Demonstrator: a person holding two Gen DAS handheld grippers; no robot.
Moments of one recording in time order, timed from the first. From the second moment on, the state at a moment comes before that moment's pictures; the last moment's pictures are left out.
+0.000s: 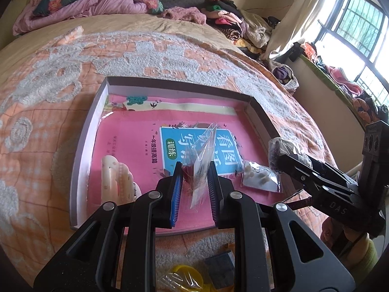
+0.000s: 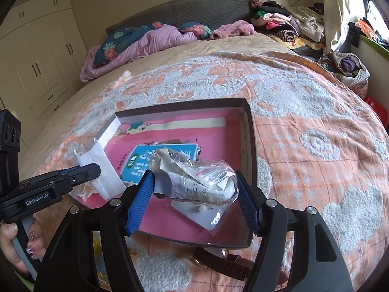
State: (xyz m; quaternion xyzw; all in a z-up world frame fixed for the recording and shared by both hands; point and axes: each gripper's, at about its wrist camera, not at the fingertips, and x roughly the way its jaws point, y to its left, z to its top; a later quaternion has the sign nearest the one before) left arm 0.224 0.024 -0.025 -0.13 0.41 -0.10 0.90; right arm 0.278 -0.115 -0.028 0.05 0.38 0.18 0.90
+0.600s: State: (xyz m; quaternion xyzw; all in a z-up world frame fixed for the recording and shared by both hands) left arm 0.227 0.022 -0.035 -0.13 0.42 -0.10 0.89; right arm 0.288 -0.118 -0.049 0.06 0.39 0.16 0.90
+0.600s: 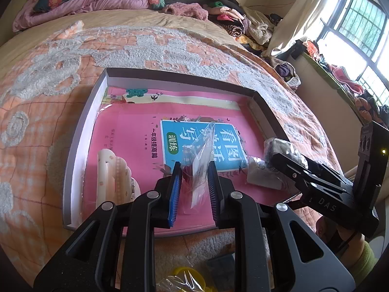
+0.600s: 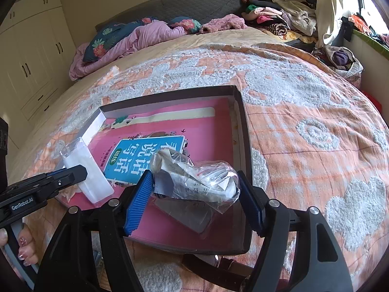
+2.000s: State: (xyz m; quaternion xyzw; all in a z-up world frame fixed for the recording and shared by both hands) left arm 0.178 0.034 0.026 -0.12 0.36 -0.05 0.93; right arm 0.210 -0.152 0.025 0.11 0.33 0.19 0.92
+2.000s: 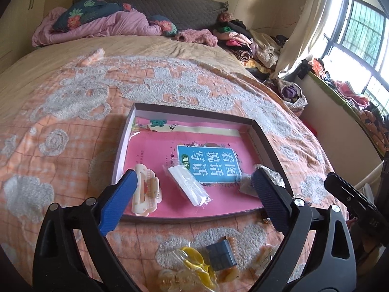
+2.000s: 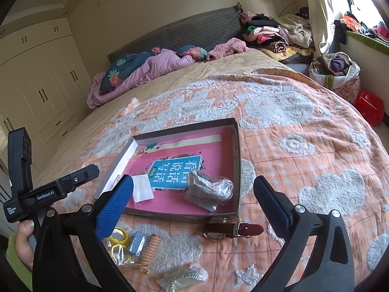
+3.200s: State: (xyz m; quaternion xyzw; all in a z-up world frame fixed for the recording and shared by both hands) left arm 0.104 0.047 0.033 -0.11 0.35 -0.04 0.93; right arm 0.147 -0.150 0.056 0.08 0.30 0.22 0.93
